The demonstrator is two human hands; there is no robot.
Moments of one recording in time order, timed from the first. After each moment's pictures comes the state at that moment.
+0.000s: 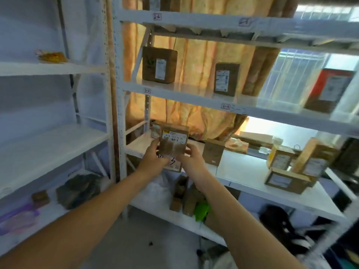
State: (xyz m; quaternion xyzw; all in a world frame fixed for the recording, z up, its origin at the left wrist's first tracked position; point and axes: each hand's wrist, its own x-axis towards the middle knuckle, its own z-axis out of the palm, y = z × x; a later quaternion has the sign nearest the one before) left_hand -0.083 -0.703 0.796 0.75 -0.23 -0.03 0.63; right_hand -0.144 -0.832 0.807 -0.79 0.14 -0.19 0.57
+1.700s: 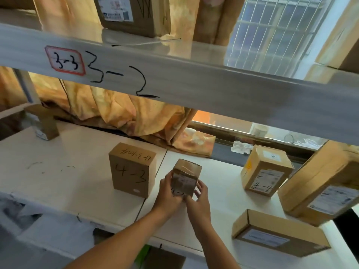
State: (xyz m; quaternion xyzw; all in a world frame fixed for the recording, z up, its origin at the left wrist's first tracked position) left_hand 0.123 -1.319 0.526 0.77 -0.22 -0.17 0.58; right_hand 0.046 -1.400 0.524 -0.69 0.34 -0.23 0.59
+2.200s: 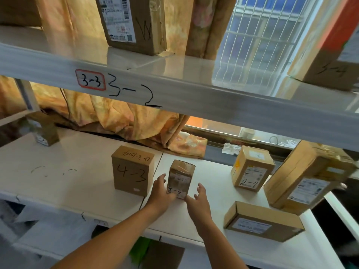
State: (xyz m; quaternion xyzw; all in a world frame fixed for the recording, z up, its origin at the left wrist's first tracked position) left_hand 0.114 -1.292 0.552 0.79 -0.20 -0.22 0.53; right_hand 0.016 -1.387 0.557 -0.71 0.38 -0.16 0.57
